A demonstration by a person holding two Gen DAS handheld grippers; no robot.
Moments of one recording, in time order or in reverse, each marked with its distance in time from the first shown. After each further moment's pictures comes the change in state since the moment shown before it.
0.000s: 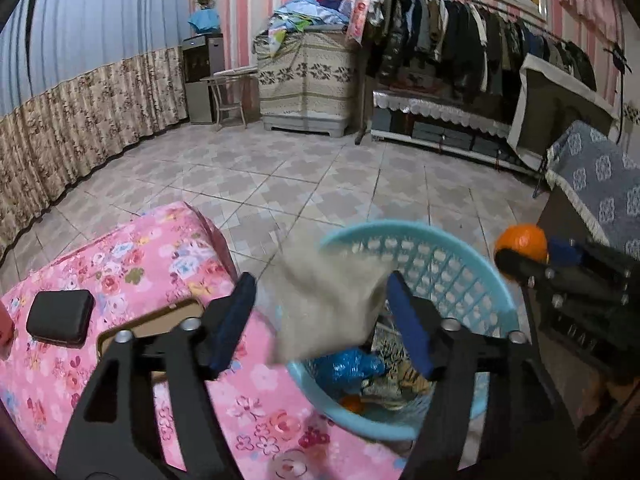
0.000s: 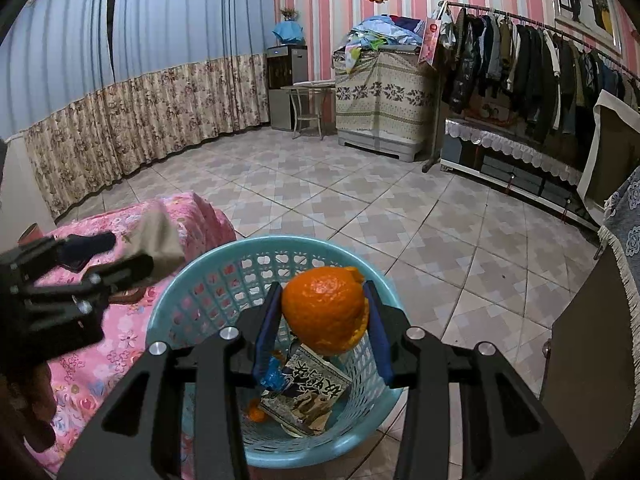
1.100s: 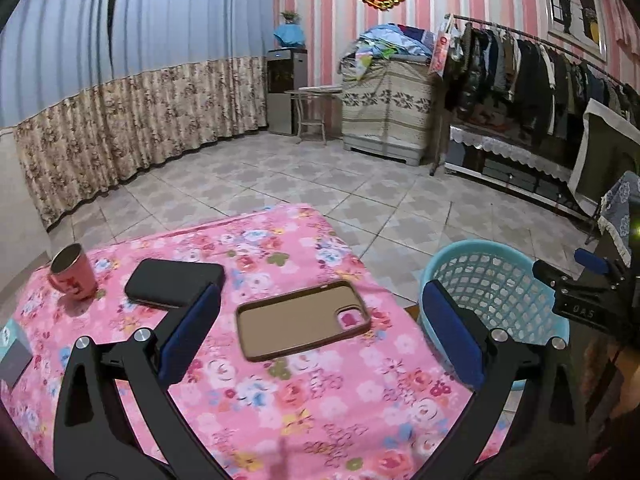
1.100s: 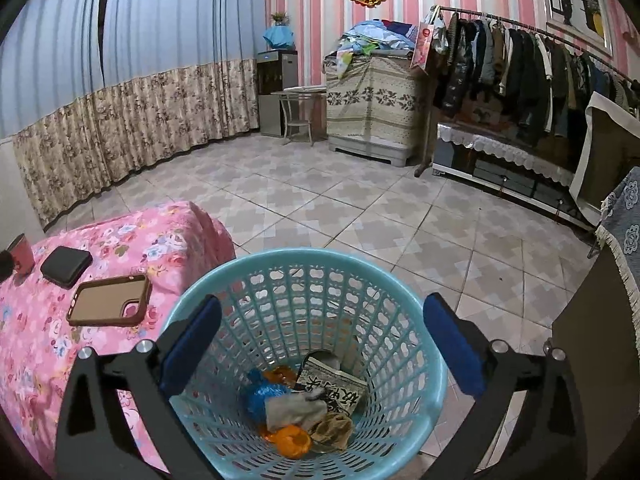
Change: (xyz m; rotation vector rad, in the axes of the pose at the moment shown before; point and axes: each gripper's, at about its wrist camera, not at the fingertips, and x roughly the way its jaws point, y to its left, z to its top) left arm -0.086 0.104 -0.030 -0.145 -0.084 0.228; right arm 0.018 0.033 0.008 0.012 -0.016 -0.044
